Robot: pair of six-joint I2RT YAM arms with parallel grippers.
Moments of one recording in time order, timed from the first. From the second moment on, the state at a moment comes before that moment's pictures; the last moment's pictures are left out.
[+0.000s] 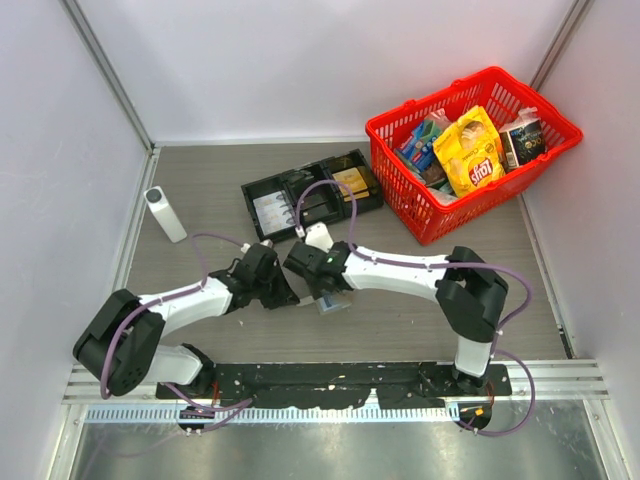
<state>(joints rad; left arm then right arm) -0.62 1.33 0.52 -0.12 0.15 -0.96 1.09 1.84 1.31 -0.75 0.53 0.60</state>
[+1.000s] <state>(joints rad) -0.62 1.30 0.51 -0.17 0.10 -0.94 0.88 1.59 1.11 -0.56 0.27 0.53</state>
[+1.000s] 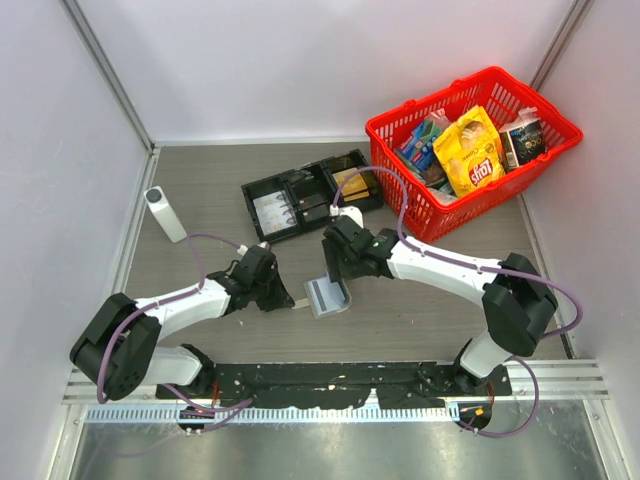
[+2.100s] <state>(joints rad) -0.62 1.28 0.53 -0.25 0.10 -0.92 0.85 1.46 1.12 -0.59 0.30 0.54</state>
